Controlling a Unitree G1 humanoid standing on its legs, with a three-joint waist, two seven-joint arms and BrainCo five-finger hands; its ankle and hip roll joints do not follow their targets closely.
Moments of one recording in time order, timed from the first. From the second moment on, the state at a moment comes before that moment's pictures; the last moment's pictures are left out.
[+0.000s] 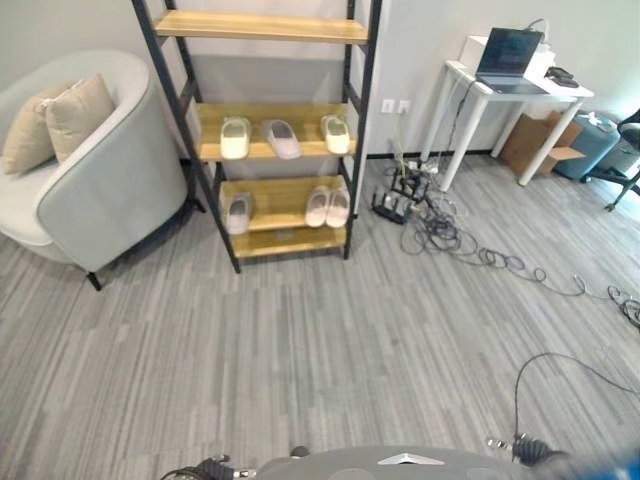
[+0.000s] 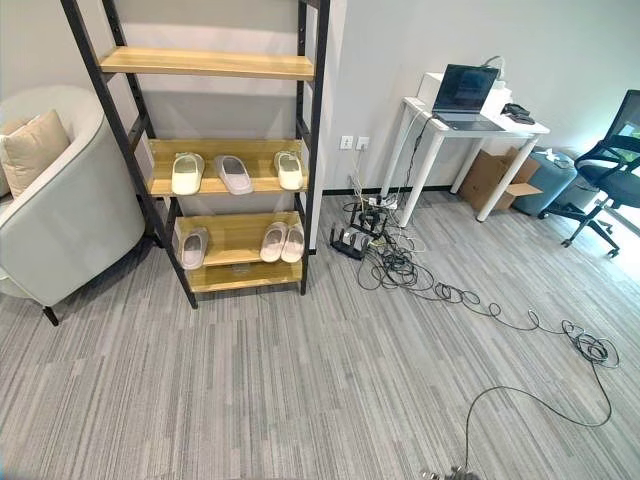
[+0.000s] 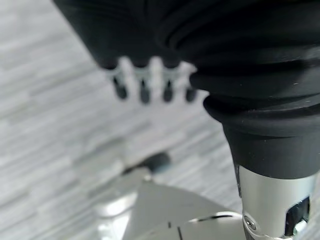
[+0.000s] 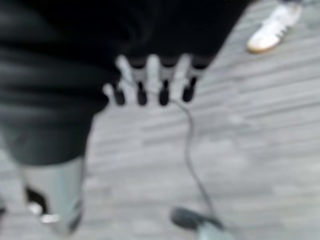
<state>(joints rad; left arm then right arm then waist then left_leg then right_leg) 0.03 0.33 -0.23 1.36 -0.03 -0.04 -0.10 0.03 -0.34 0.15 1.31 0.16 0.01 0.07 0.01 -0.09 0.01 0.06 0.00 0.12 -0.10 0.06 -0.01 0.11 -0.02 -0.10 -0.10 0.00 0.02</state>
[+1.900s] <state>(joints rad) -0.06 0.27 -0.21 1.35 -0.07 -0.09 0.00 -0.17 -0.34 0.29 1.23 0.08 -0.03 0.05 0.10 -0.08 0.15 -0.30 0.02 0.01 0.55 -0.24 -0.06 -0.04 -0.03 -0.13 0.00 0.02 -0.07</state>
